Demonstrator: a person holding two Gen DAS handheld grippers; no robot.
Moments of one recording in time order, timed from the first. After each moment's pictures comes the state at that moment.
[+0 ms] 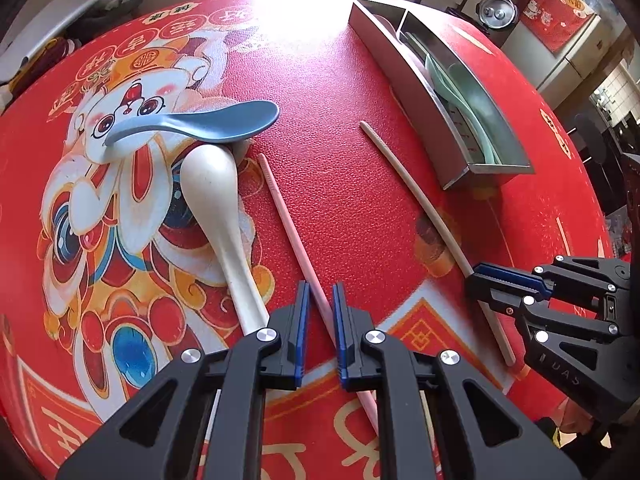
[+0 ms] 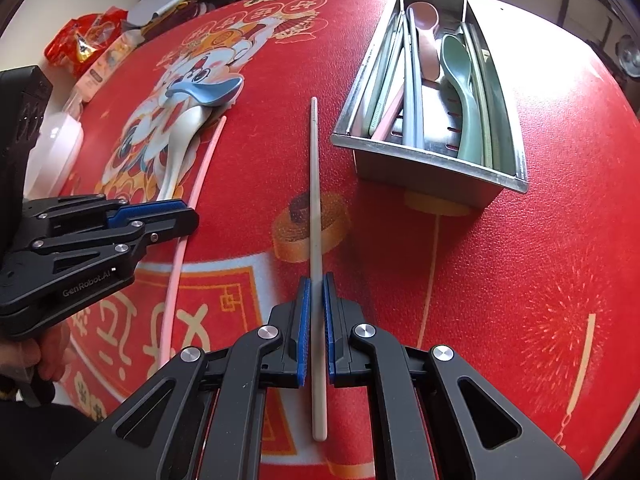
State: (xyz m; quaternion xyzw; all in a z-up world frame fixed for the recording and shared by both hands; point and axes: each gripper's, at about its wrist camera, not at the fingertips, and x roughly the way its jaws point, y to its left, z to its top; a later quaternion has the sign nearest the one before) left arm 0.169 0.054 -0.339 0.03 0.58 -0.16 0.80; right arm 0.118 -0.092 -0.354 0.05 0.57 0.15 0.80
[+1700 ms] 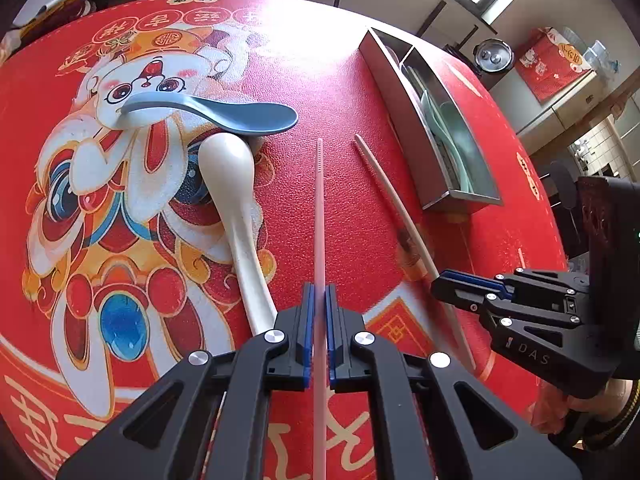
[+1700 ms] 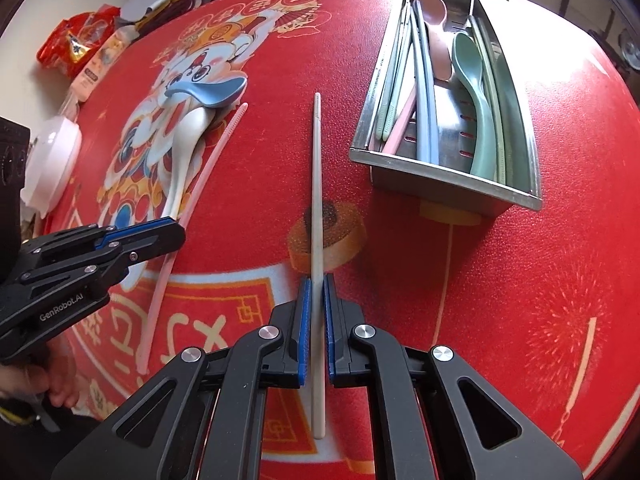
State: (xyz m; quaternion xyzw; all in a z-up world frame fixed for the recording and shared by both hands) left arm 0.143 0.104 -0.323 -0.07 0.56 -0.19 0.80; right arm 0.130 -0.084 -0.348 0.06 0.60 0.15 0.79
